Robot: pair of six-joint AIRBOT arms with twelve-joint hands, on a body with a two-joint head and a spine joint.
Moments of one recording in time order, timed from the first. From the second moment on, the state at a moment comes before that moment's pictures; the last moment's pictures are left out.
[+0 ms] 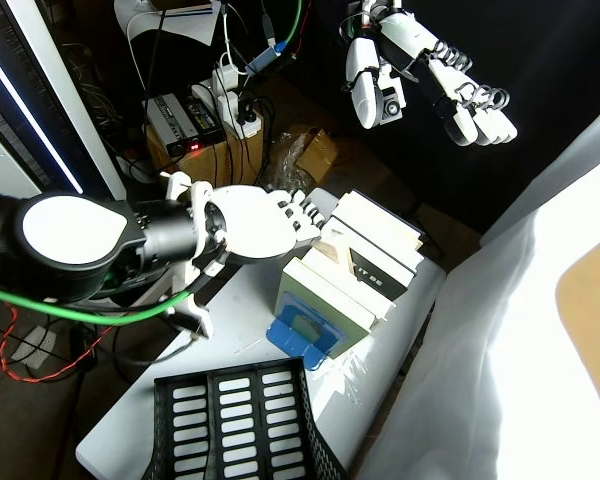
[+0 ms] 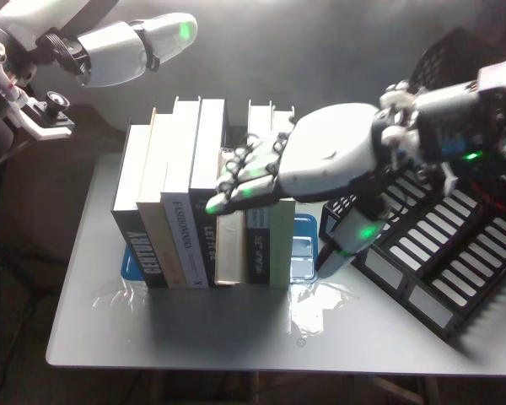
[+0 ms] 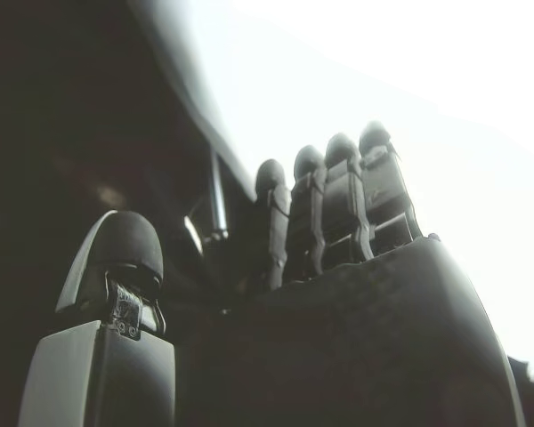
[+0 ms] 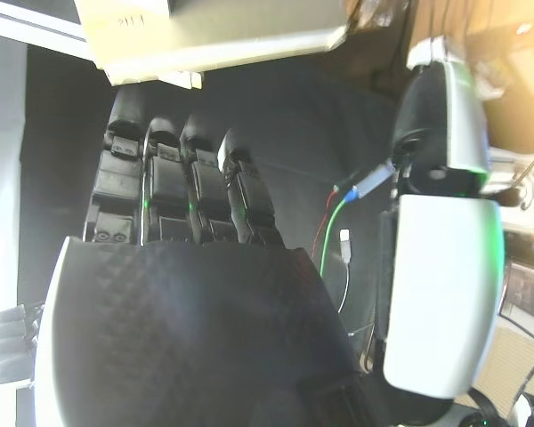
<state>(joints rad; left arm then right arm) 0.52 -1.00 1.49 0.00 -0.95 0.41 -0.32 -1.45 1.58 -1.60 0.55 0.34</state>
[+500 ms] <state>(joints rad) 0.45 -1.05 1.53 0.10 -0.91 0.37 -0.33 -1.57 1.67 -1.70 0.53 0.34</state>
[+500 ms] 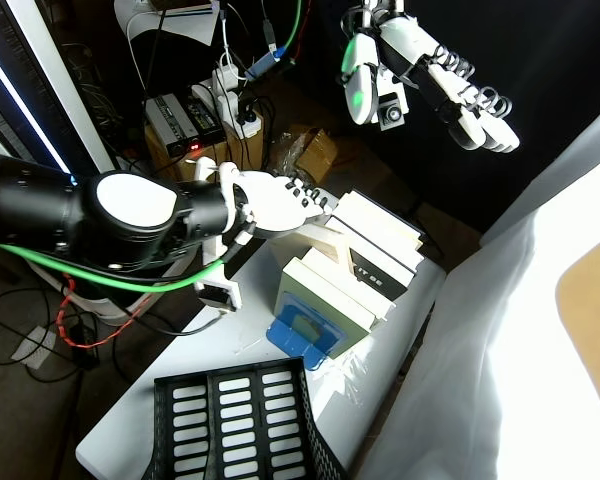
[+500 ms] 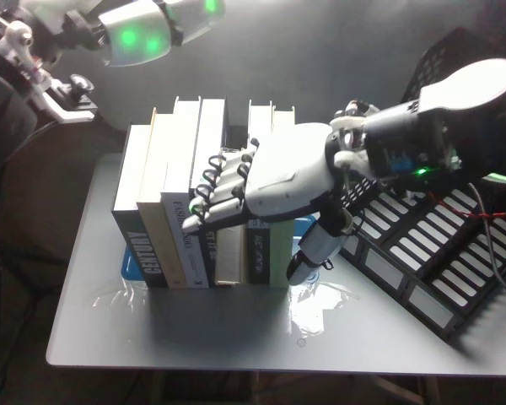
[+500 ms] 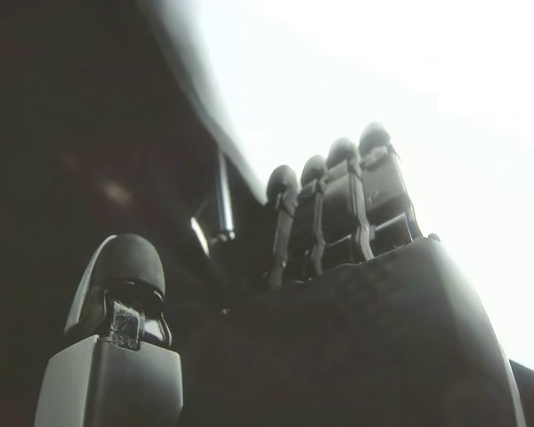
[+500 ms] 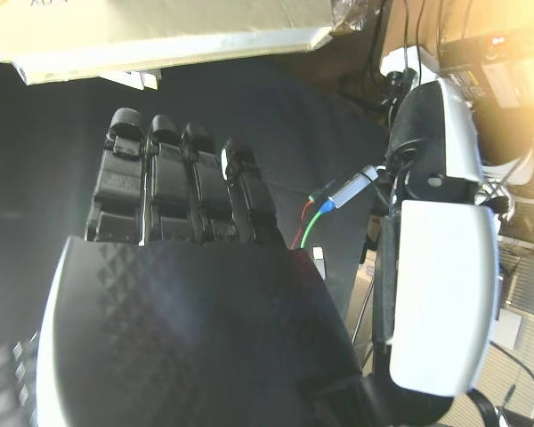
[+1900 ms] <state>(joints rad) 0.28 -1.13 1.58 0.37 -0.87 0.28 -0.36 -1.76 1.81 -1.95 0.38 0.34</state>
